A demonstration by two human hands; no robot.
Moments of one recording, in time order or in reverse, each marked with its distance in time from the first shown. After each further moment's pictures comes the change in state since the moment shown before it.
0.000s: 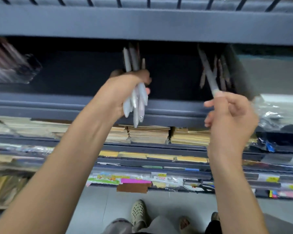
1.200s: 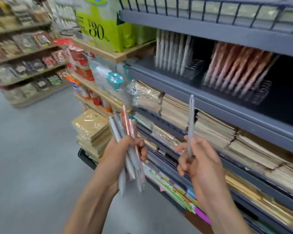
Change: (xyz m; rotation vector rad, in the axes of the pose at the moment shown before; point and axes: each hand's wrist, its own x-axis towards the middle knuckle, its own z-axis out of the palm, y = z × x) left_hand -0.233 -0.085 -0.474 -0.522 0.393 0.212; right_hand -0.401 -0.064 0.273 0.290 -1.144 0.623
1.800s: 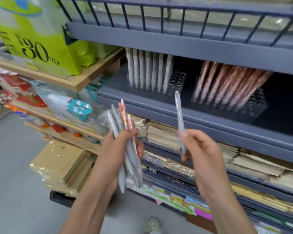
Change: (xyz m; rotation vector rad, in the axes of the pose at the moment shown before) left_hand 0.162 0.048 -0.006 0.220 -0.099 -0.091; right_hand 0.117 -0.013 0.040 -0.282 0.333 -0.208
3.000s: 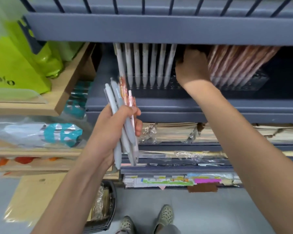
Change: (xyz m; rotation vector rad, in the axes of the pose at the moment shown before) left_hand 0.123 0.056 -0.045 0.114 -0.388 -0.070; right_hand 0.184 -0.069 0.076 -1.125 0.502 -0.204
